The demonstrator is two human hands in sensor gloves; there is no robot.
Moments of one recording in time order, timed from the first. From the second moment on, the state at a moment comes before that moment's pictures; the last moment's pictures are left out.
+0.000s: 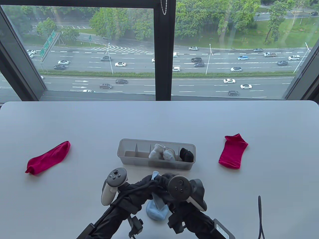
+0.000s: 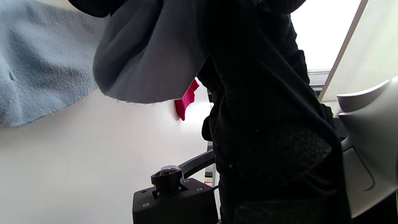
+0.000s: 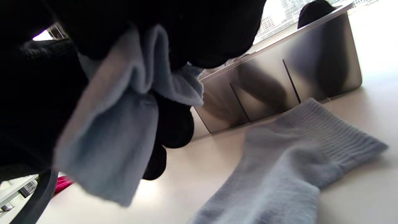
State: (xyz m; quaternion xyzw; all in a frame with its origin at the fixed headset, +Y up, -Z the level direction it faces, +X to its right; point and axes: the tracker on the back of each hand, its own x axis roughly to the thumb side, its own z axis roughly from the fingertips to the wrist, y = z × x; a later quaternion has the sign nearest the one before) left_hand -0.150 -0.740 -0.290 -0.27 -0.17 0.61 0.73; right_hand 0.047 -0.688 -0.267 0.17 0.03 0.95 0.27
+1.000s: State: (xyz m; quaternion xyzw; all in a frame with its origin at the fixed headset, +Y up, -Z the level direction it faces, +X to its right) left_hand -0.151 -0.704 -0.284 -0.08 -0.23 0.39 0.89; right_hand 0.101 -0.708 -0.287 0.01 0.08 0.87 0.50
